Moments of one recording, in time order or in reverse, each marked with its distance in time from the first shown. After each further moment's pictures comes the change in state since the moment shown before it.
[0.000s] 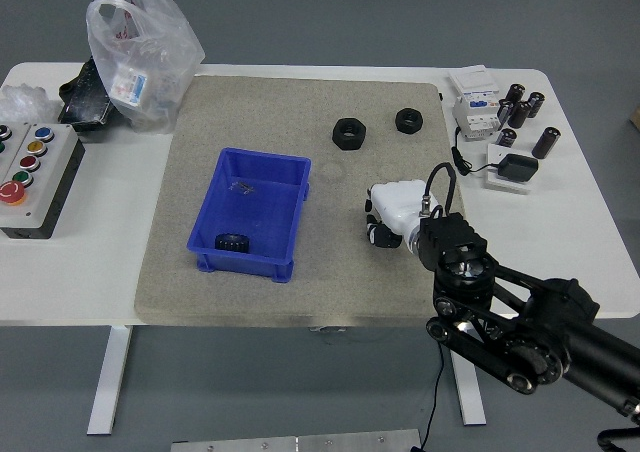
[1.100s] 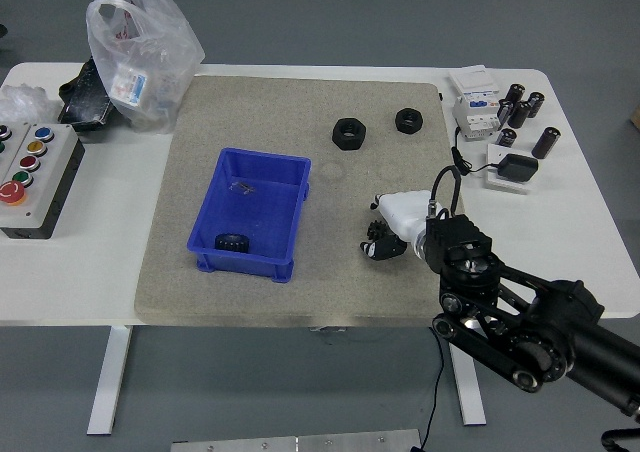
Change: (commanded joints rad) left arm 0.000 -0.002 -0.003 0.000 0.005 -0.001 -0.001; right arm -0.006 -0.010 -0.007 -0.035 0.080 0.075 0.000
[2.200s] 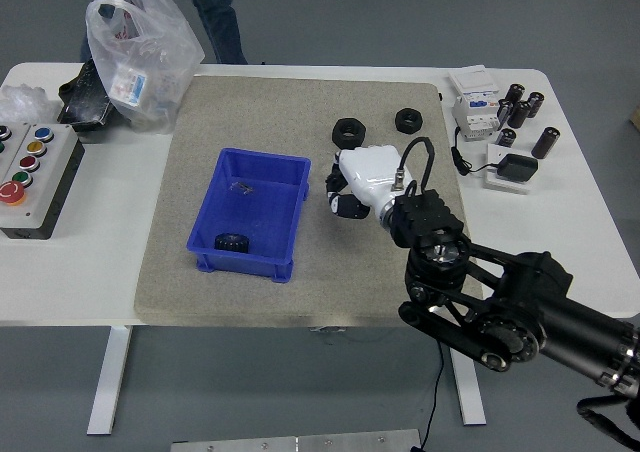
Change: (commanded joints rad) left arm -0.003 0.004 0.007 0.000 -0.002 0.000 0.002; right arm 0.166 0.103 -0.142 -0.025 -0.044 -0.255 0.000
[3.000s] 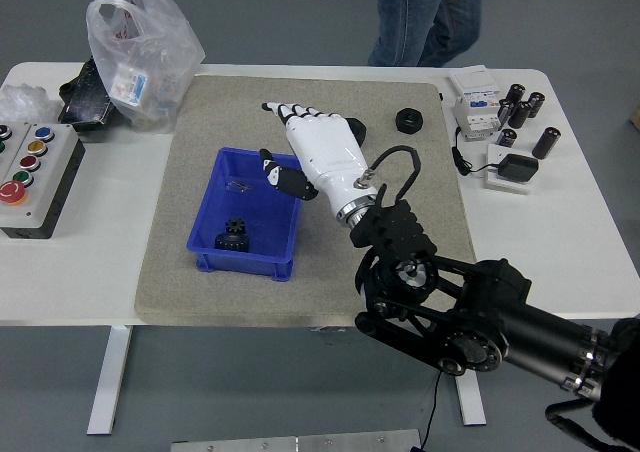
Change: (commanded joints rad) left arm 0.000 0.000 -0.001 0.000 0.004 -0.001 0.002; right arm -0.051 0.049 0.050 -0.032 0.051 -0.445 0.170
